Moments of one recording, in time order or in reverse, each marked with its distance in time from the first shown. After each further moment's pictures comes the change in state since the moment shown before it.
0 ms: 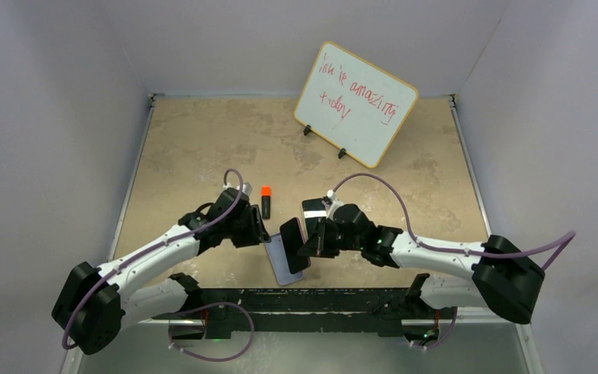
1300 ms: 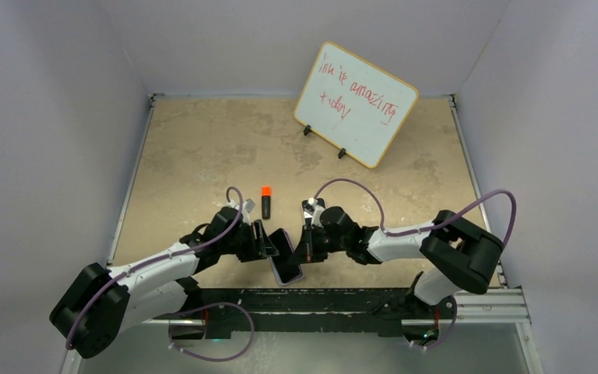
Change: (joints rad) left arm 0.000 -0.063 -0.338 0.431 0.215 -0.063; right arm 0.010 0.344 -0.005 0.309 -0.166 -0.076
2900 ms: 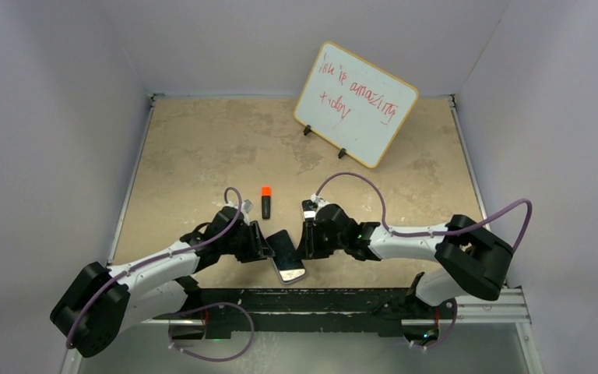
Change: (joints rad) left arm 0.000 0.011 0.025 -0.069 -0.034 -0.035; right arm 0.019 -0.079 0.091 -0.317 0.213 -0.089
